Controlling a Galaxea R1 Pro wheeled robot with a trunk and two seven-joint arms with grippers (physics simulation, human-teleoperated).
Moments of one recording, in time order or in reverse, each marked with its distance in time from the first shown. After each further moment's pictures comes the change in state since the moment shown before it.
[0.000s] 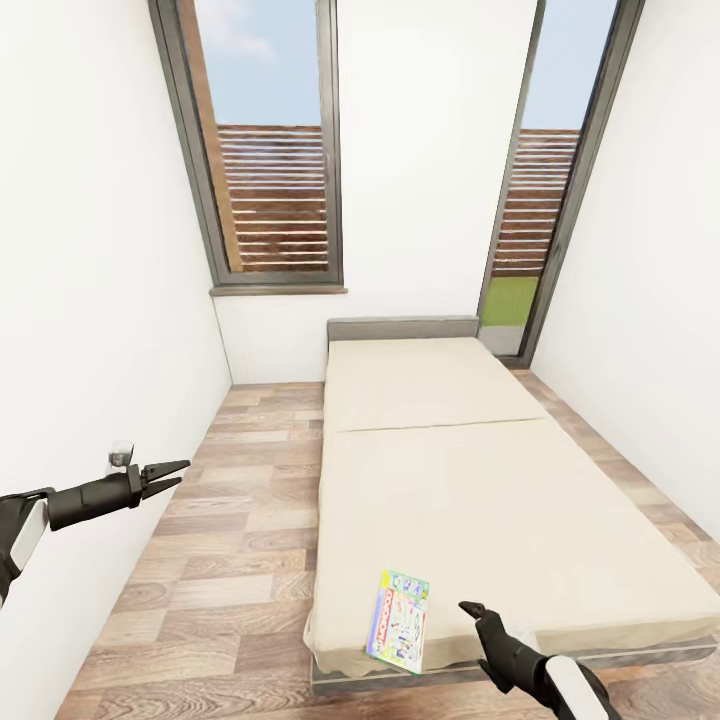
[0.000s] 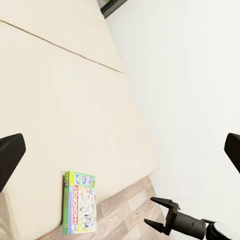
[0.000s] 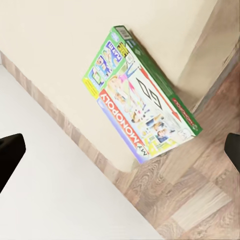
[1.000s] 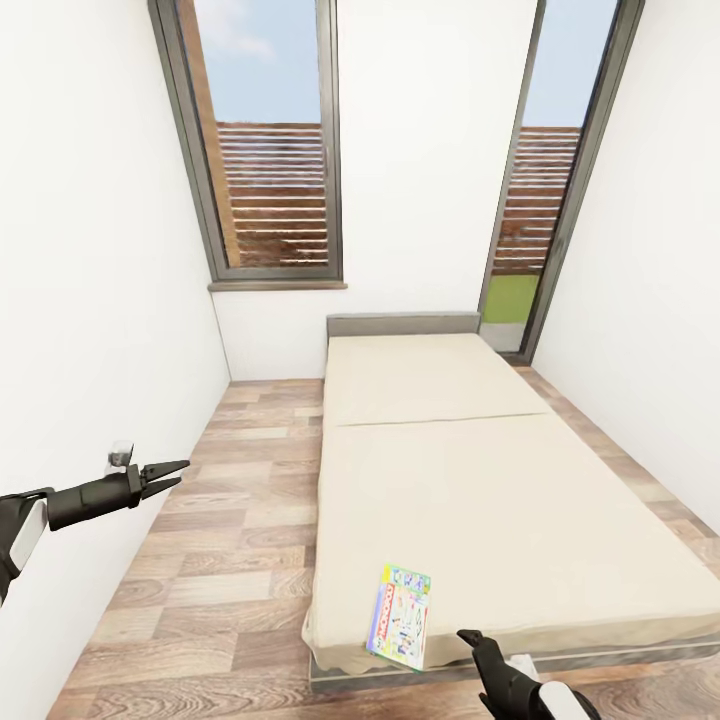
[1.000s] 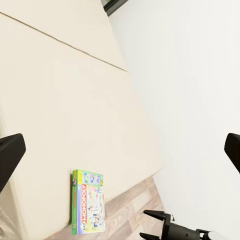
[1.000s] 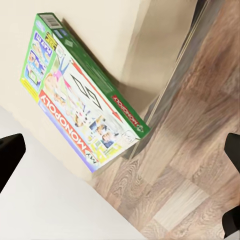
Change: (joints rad) left arm 0.000 0.002 0.000 0.000 0.000 0.001 -0.001; right arm 0.003 0.007 0.010 0.121 0.016 -0.084 -0.002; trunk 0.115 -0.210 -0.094
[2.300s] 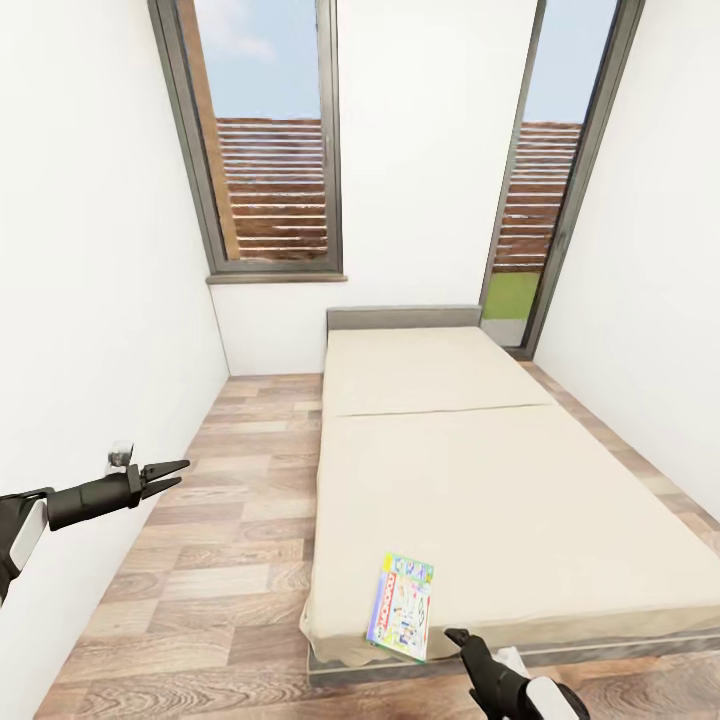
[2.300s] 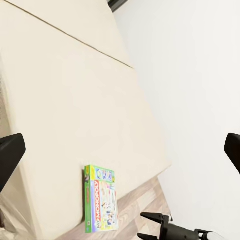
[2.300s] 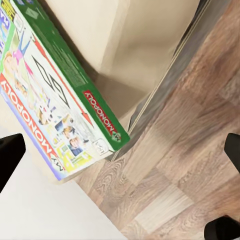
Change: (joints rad) left arm 0.000 0.000 0.000 0.000 0.001 0.000 0.000; right arm 0.000 0.005 0.110 -0.007 0.000 -0.013 0.014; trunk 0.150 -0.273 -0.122
